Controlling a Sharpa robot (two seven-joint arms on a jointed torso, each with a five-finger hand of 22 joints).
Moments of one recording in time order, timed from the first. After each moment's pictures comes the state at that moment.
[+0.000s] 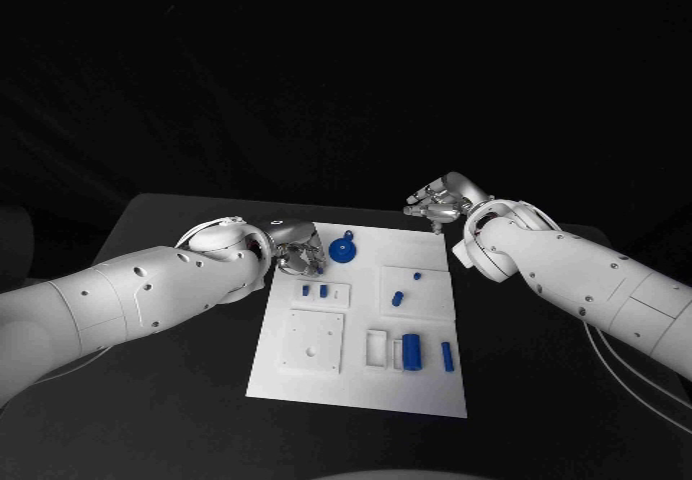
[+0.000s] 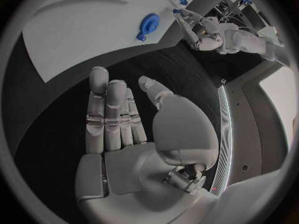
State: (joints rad) left arm 1.26 -0.57 -0.14 1.15 -1.41 -0.14 0.08; left_hand 1.42 -0.03 0.28 -0.12 0.19 1.21 0.09 0.06 0.07 1.32 0.03 0.06 0.06 1.43 -0.04 1.12 0.41 0.12 1.28 -0.05 0.44 1.31; right arm 1.03 -0.62 0.31 1.13 -1.21 -0.36 -0.12; right_hand 1.18 -0.13 0.36 -0.08 0.34 1.09 0.11 0.07 0.07 1.27 0.05 0.07 0.06 1.41 -0.05 0.86 0.76 0.13 1.46 -0.07 0.31 1.15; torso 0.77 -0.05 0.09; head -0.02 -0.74
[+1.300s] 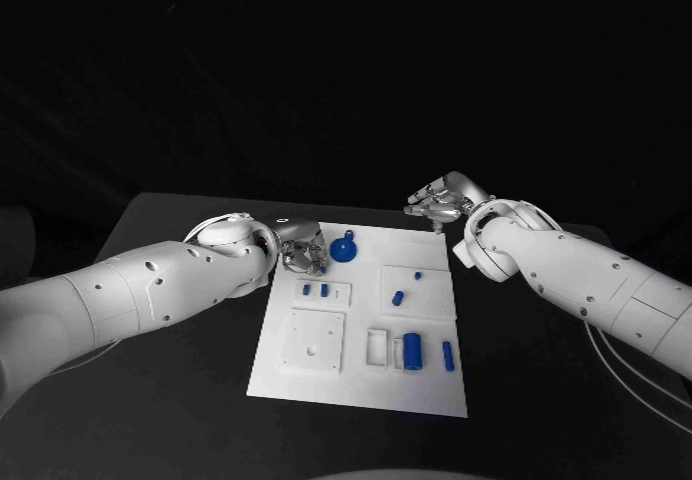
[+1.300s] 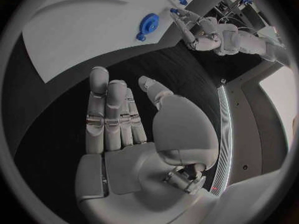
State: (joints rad) left arm 1.26 -0.53 -0.14 1.11 -1.42 -0.10 0.06; left_hand 1.42 -0.03 0.28 -0.11 0.19 1.21 0.09 0.06 0.07 1.32 0.03 0.06 0.06 1.43 -0.04 1.12 0.41 0.12 1.28 -0.05 0.44 1.31; right arm 1.03 -0.62 0.31 1.13 -1.21 -0.36 -0.12; right_hand 1.18 -0.13 0.36 -0.08 0.34 1.09 0.11 0.07 0.07 1.27 0.05 0.07 0.06 1.41 -0.05 0.86 0.75 0.14 1.46 -0.07 0.32 1.14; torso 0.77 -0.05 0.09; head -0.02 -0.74
